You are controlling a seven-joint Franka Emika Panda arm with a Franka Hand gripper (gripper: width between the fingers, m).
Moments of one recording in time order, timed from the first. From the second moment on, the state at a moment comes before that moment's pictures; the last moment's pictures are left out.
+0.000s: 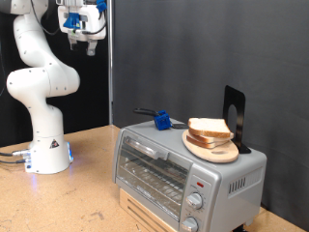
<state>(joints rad) -0.03 -0.77 0.00 -2.34 0.03 1.55 2.31</state>
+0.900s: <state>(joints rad) 0.13 -0.79 -0.14 -2.38 0.05 1.74 1.44</state>
